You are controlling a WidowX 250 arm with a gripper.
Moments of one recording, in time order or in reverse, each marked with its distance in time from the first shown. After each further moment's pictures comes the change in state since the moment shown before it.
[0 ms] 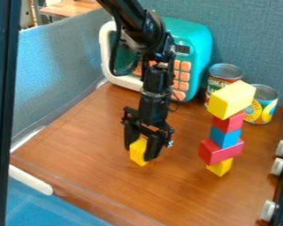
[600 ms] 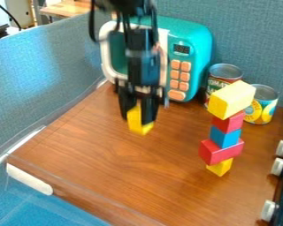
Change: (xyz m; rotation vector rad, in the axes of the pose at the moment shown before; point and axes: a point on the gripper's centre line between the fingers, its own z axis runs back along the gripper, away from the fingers) arm -0.015 0.008 0.075 -0.130 -0.106 0.033
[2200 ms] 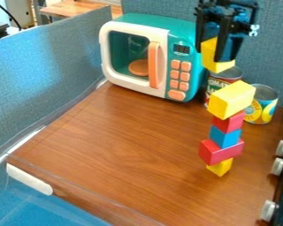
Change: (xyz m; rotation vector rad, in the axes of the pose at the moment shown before) arm 0.016 -0.117 0.100 0.125 -0.027 -0.475
